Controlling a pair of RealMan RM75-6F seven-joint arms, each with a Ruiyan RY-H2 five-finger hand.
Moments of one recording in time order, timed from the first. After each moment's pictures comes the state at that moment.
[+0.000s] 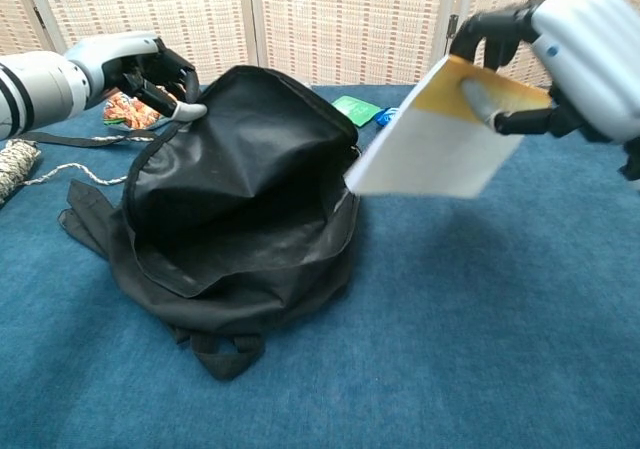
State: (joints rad) left arm -0.82 -1.47 -0.37 -1.47 0.81 0.86 0.01; right arm 0.63 -1.82 0.06 -0.82 -1.73 1.79 0.08
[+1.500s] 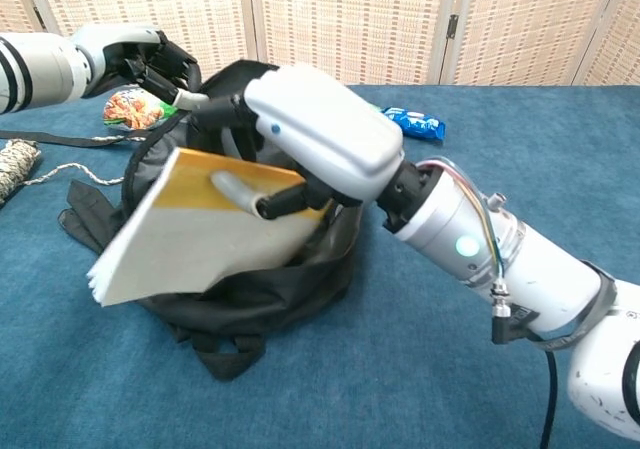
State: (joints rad) left arm -0.86 -1.41 -0.38 -1.48 0.73 0.77 -0.04; right arm 0.90 -2.10 0.05 -0.63 -1.86 1.55 0.32
